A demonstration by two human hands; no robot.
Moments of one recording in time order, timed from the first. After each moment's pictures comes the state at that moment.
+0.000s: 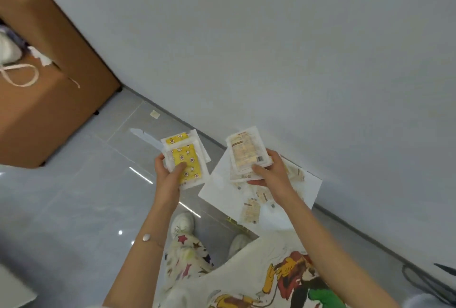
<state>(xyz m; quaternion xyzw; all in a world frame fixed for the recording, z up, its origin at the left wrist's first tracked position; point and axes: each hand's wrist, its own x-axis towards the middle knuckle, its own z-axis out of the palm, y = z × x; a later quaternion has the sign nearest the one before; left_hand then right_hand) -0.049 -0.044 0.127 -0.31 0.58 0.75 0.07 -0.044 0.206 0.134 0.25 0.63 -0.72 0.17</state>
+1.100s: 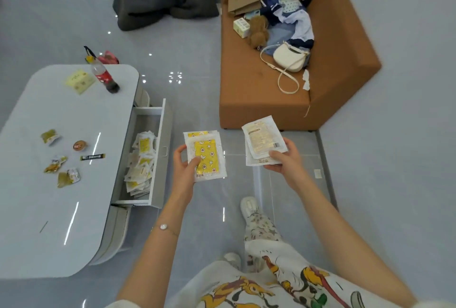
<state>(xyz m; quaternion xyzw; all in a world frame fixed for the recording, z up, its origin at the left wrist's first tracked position) 0.116 -0.631 0.200 -0.52 0.40 0.70 -0.29 -0.110 -0.501 0.204 -0.09 0.65 -0.59 0.46</state>
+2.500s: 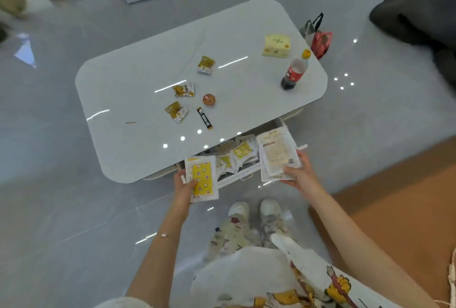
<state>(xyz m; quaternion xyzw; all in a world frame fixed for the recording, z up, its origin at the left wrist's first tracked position) 0.267 -0.895 0.055 -0.73 -0.07 0.49 -0.47 0.021 -1.090 0.088 -0.39 0.60 -0.12 0.69</state>
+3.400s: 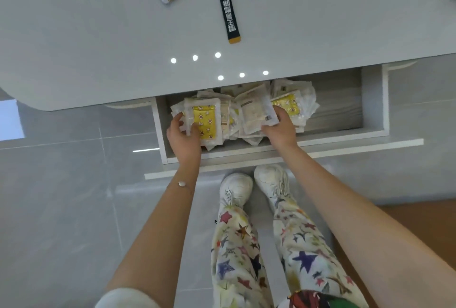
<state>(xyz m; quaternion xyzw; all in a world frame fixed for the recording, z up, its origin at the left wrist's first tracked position) 0.276 -0.943 -0.329 -0.88 -0.14 0.25 -0.39 0.154 -1.116 -0.329 -0.61 0.57 0.08 0.55</state>
